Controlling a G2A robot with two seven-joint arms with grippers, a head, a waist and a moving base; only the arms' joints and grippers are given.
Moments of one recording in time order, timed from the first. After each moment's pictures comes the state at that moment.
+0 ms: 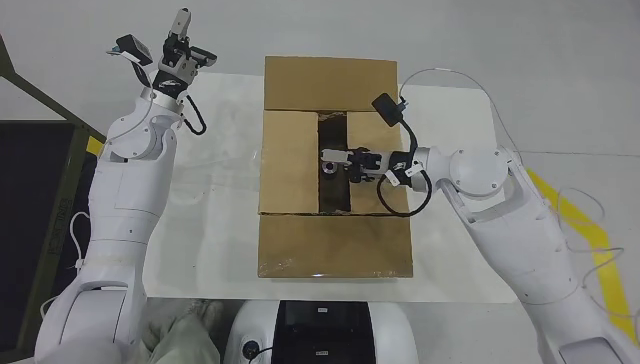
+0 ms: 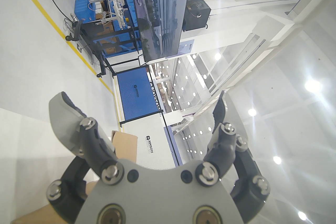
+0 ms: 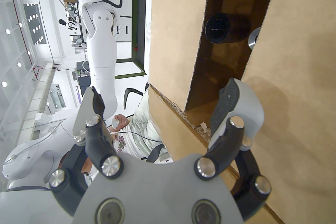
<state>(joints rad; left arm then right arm) 0.91 -1.15 -1.46 -1.15 -0.38 -0.35 -0.42 -0.97 -1.16 1.04 -1.73 0.04 0.29 0.97</state>
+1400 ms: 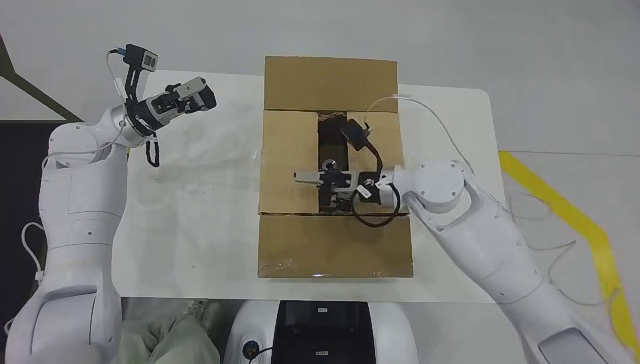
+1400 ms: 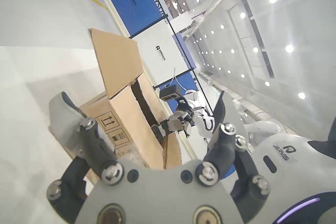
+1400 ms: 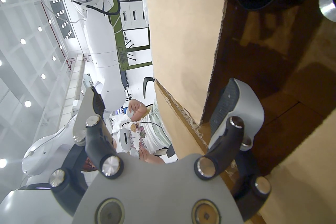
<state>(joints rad) 0.93 -1.05 -1.61 -1.11 -0.41 -0.54 -1.28 -0.95 -1.22 0.86 -1.57 0.22 0.22 0.90</state>
